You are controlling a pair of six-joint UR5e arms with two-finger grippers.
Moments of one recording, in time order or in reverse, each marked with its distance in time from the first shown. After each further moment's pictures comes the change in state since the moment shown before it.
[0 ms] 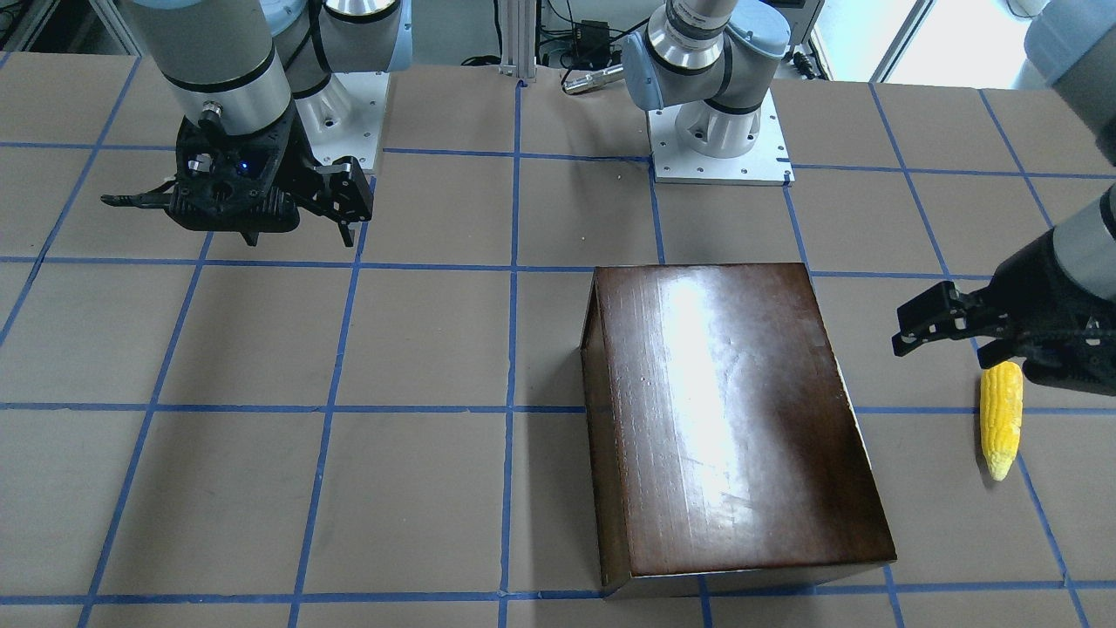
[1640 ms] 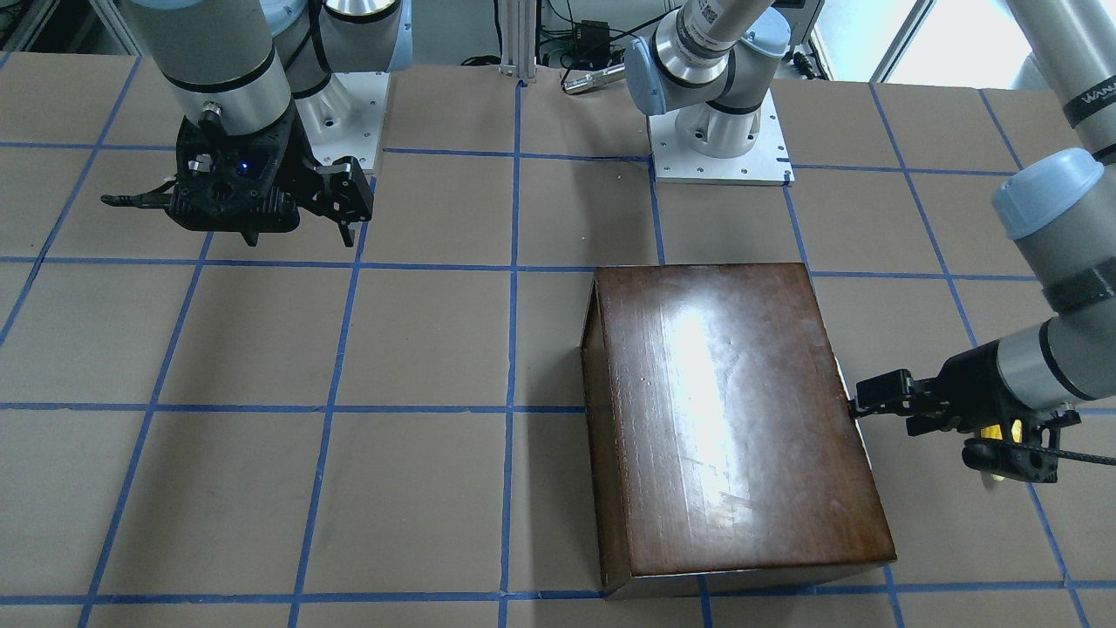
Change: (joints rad) left arm 0.040 -0.110 -0.065 0.071 -0.172 0.058; right arm 0.000 0.000 0.000 0.000 0.000 0.000
